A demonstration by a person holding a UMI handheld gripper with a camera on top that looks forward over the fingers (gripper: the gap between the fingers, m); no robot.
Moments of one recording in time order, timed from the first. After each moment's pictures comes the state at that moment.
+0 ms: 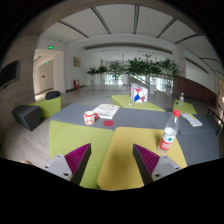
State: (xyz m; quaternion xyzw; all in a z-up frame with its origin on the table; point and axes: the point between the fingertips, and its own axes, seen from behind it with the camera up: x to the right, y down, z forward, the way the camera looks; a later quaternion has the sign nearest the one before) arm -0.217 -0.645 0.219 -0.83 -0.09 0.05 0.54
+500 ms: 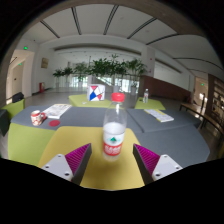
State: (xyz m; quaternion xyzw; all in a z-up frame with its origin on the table) arm 0.022 -0.532 0.140 -0.82 0.04 -0.09 0.56
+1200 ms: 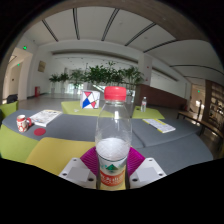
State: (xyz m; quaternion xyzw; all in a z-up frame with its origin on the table) arm 0.049 -0.418 0.132 -0.79 0.04 -0.12 0.60
